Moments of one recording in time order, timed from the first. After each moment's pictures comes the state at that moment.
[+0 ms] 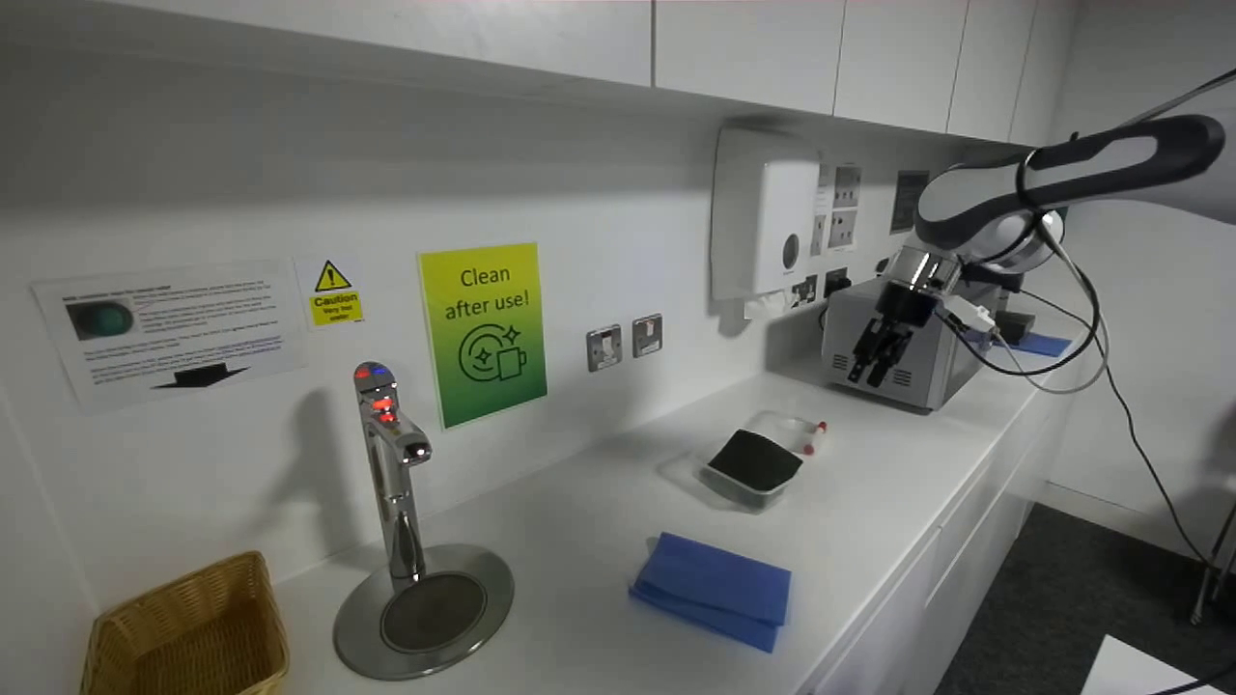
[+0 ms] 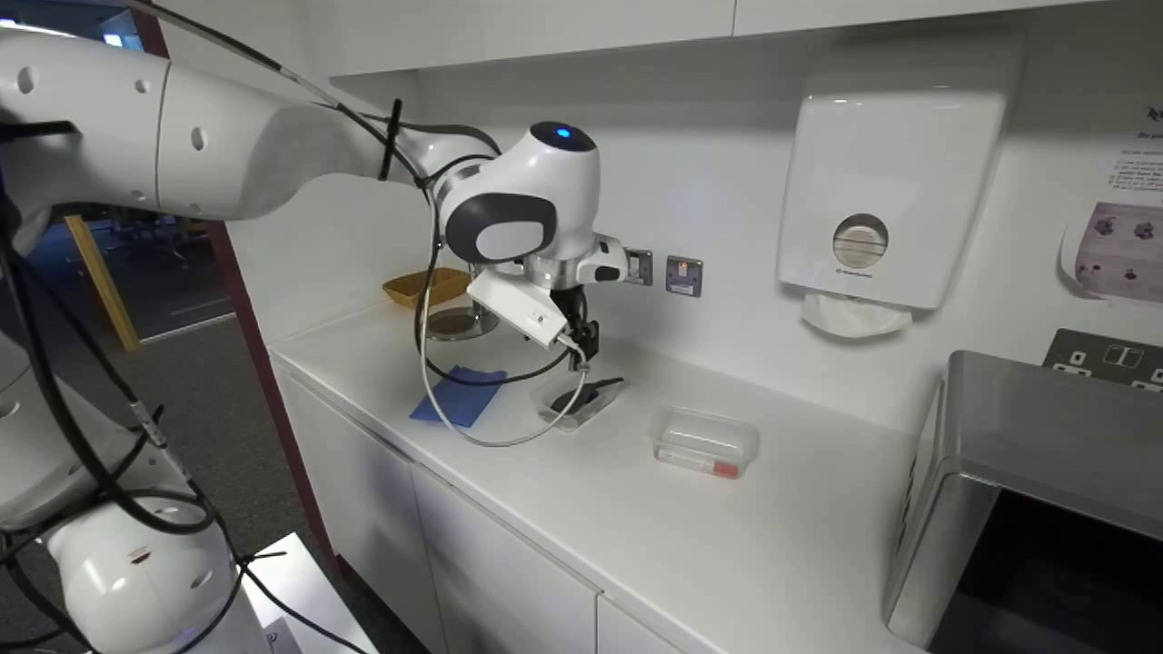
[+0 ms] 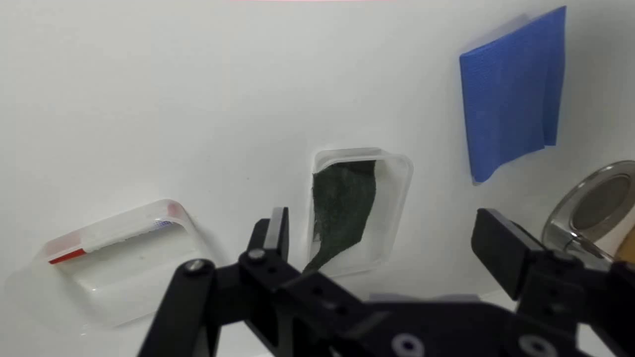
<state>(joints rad) 0.04 -0.29 -0.34 -2.20 0.30 2.01 -0.49</state>
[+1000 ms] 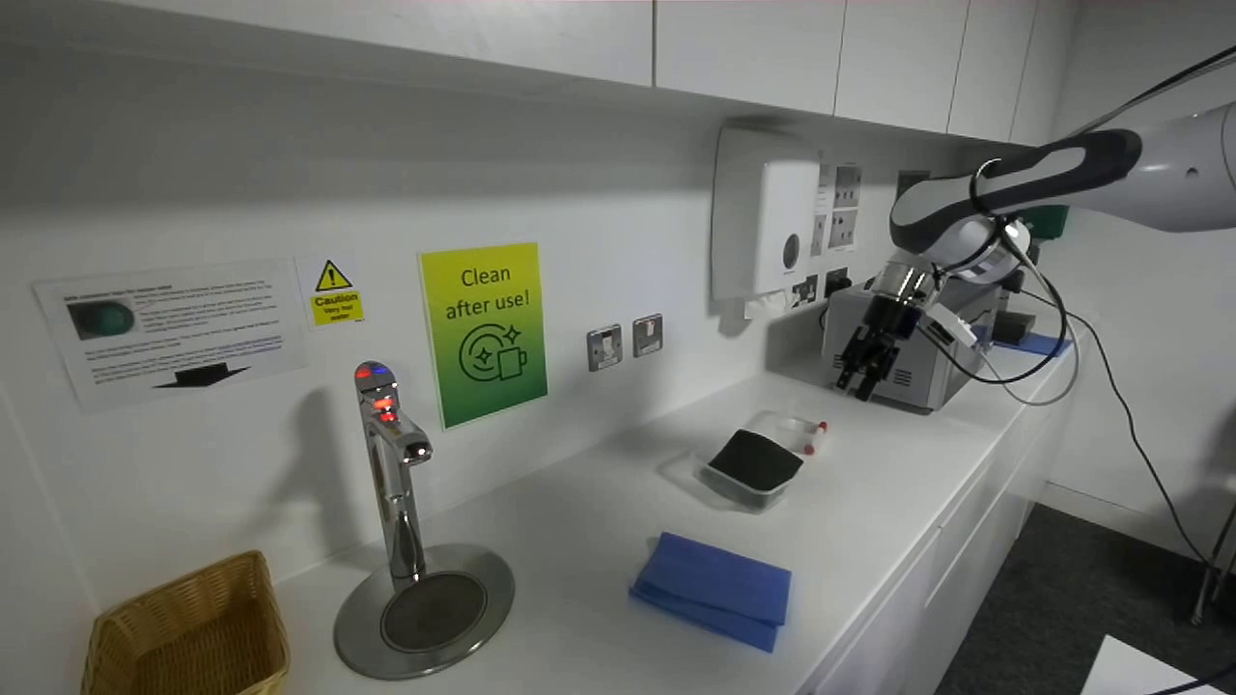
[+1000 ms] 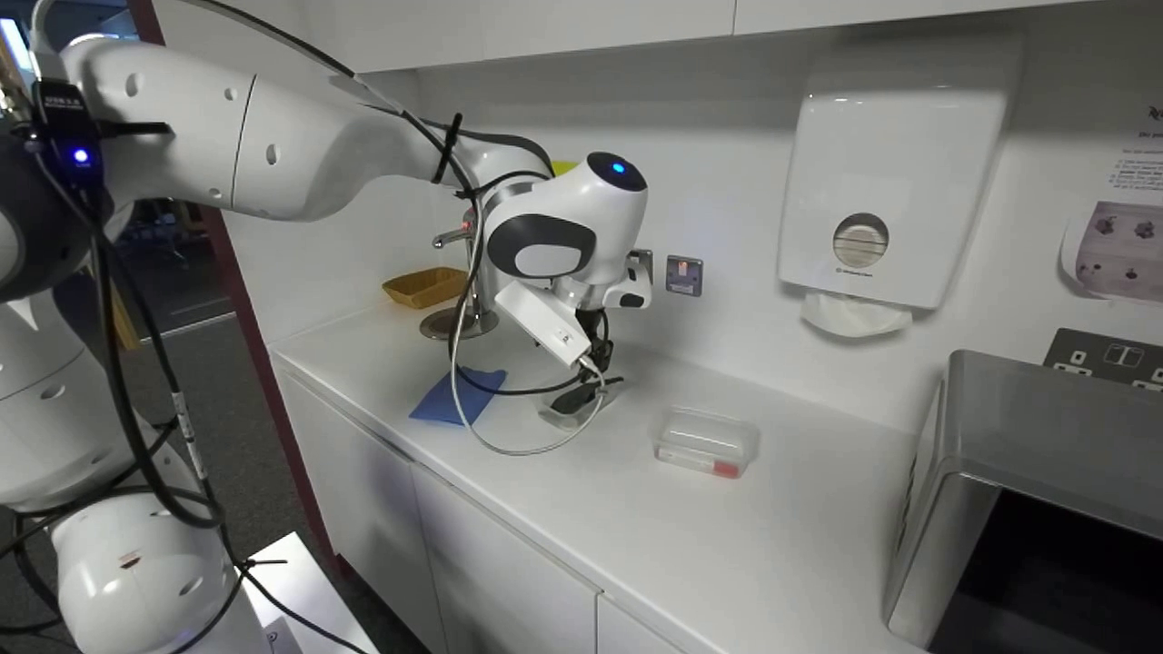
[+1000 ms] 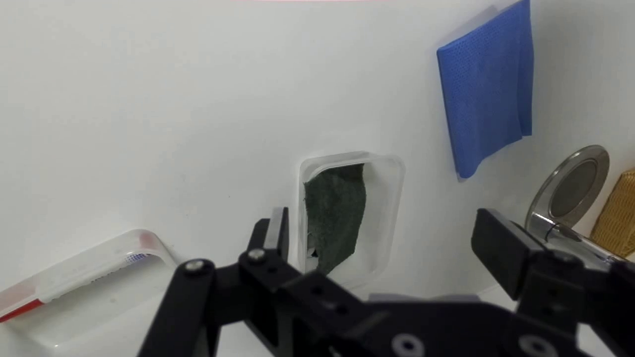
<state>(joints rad) -0.03 -0.15 -0.33 -2.11 0.44 1.92 -0.55</state>
